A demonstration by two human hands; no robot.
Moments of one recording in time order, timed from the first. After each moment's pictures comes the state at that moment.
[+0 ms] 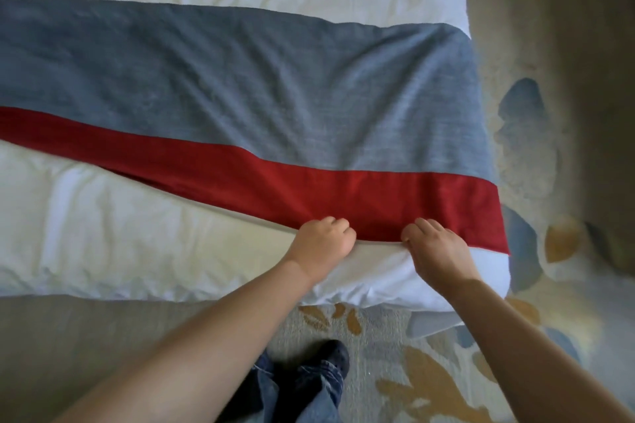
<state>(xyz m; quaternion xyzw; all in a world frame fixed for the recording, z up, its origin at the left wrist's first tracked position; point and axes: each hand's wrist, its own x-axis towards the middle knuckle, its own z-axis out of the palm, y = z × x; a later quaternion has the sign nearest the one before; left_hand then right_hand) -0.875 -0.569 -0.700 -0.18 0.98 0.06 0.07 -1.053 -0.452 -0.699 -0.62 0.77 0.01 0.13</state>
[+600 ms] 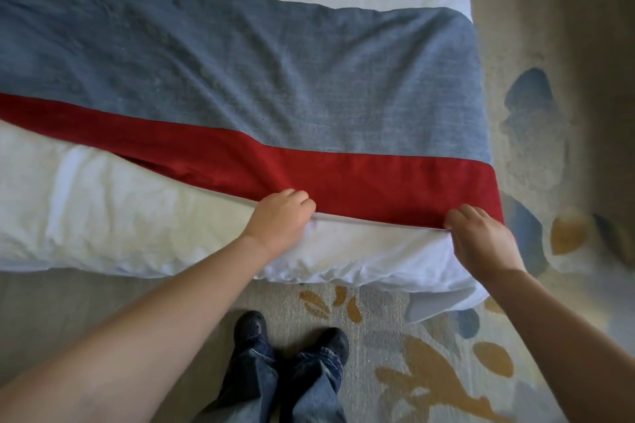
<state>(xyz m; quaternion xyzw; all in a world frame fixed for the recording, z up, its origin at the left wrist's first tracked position) -0.836 -0.583 -0.703 -0.28 0.96 0.08 0.05 -1.100 -0.406 -0.703 -0.58 0.81 0.04 0.08</state>
